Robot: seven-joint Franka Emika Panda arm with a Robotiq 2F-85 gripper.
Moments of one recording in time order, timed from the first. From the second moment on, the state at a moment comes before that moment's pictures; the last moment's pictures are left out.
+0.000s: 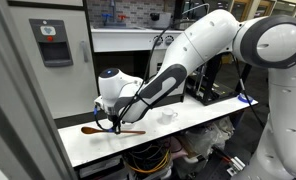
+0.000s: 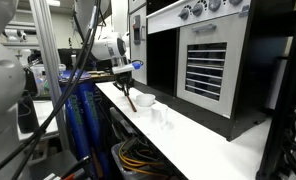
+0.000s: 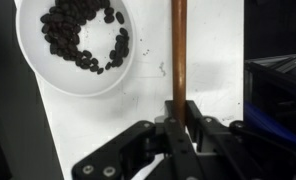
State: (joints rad) arm 0.35 0.40 0.25 -1.96 -0.35 2.39 -0.37
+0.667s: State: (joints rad) arm 0.35 0.46 0.24 -1.92 -0.37 2.39 -0.37
